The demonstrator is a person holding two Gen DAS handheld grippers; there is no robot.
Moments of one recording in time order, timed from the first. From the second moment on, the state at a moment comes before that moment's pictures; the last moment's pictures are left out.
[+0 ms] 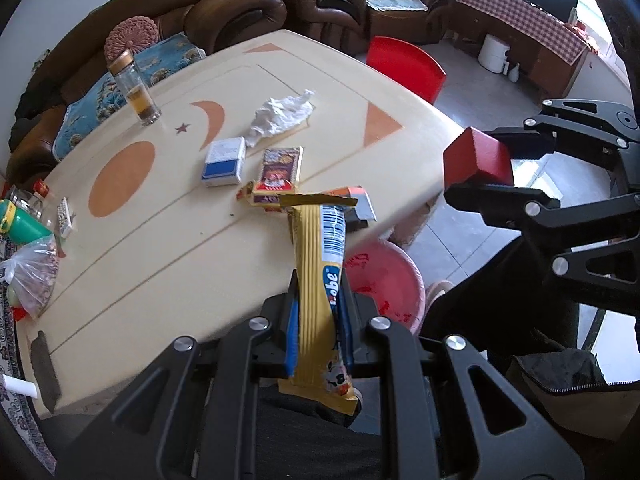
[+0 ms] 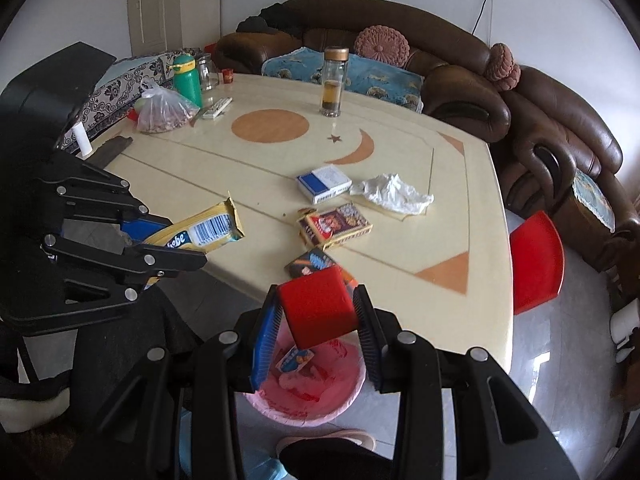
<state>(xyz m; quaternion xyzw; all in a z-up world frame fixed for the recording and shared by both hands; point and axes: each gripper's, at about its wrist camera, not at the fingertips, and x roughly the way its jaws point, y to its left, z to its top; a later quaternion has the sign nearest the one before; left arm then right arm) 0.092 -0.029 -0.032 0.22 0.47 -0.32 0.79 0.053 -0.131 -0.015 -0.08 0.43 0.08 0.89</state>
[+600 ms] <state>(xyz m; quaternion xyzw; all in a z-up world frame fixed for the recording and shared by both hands) 0.066 -0.035 -0.094 0.23 0.50 -0.33 0.77 0.037 -0.132 -0.083 -0.04 0.49 0.08 0.87</state>
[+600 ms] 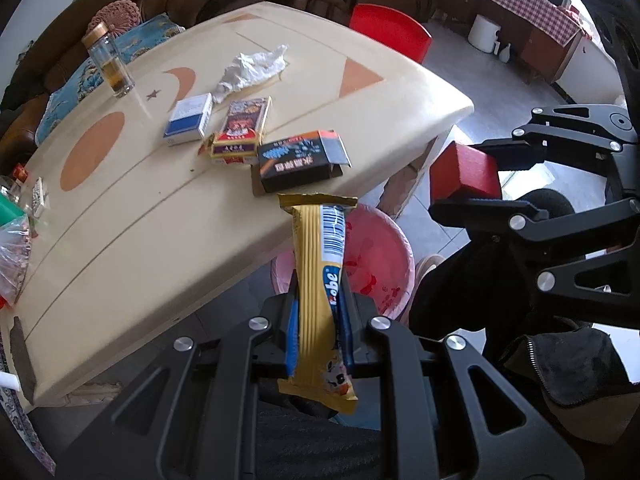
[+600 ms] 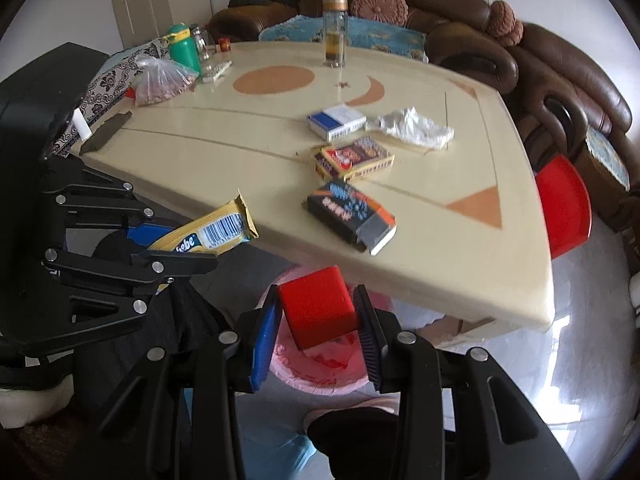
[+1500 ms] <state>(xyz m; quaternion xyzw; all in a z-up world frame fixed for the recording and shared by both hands) 0.082 -0.070 -0.254 0.20 0.60 -0.32 0.70 0.061 -0.163 -0.240 0.05 0.58 0.05 0.81</state>
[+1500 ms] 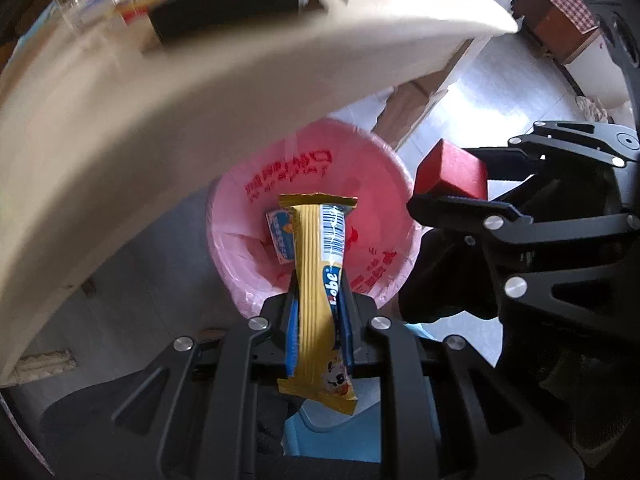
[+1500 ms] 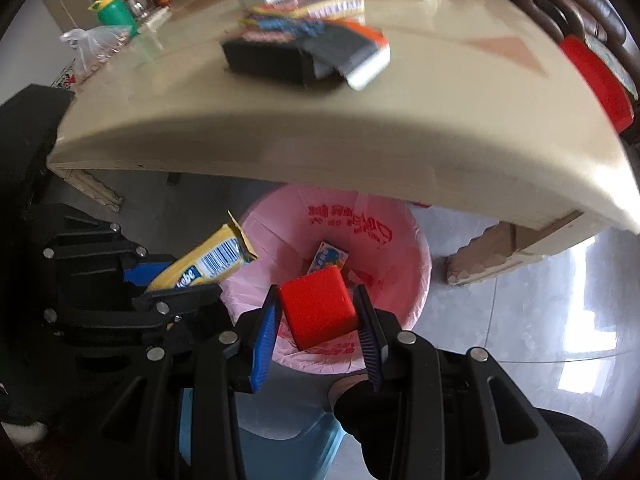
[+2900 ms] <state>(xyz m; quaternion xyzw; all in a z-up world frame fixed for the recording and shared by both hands) 0.106 -0.081 -0.326 0.19 0.65 -0.29 0.68 0.097 -0.202 -0.325 0.10 0.61 0.03 0.78</state>
